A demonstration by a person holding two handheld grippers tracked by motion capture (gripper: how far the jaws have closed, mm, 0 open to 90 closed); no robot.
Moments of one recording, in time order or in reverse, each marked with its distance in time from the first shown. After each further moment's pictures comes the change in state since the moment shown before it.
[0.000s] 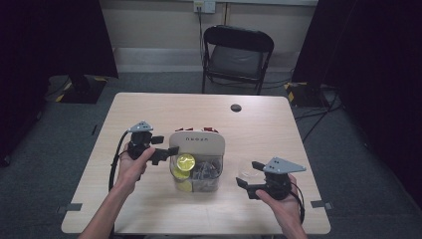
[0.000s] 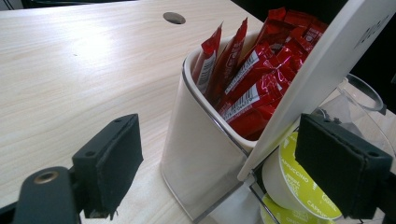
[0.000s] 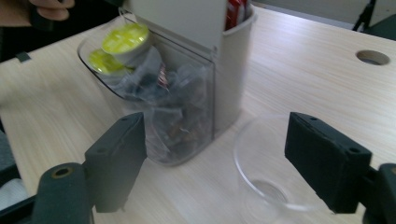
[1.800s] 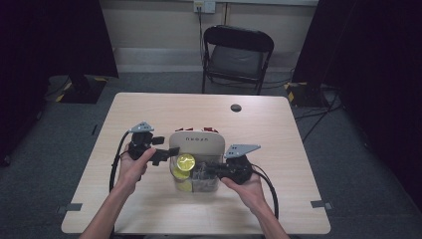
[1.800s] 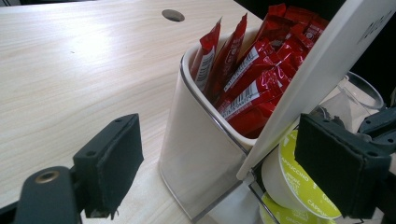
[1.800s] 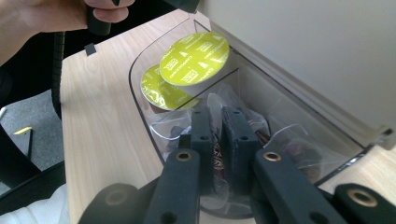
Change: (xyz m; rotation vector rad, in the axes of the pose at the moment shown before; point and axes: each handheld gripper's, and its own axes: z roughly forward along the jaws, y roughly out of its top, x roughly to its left) left arm 0.000 -0.001 0.001 0.008 -0.001 -0.003; right arm 0.019 0.032 0.089 0.101 0.283 -0.034
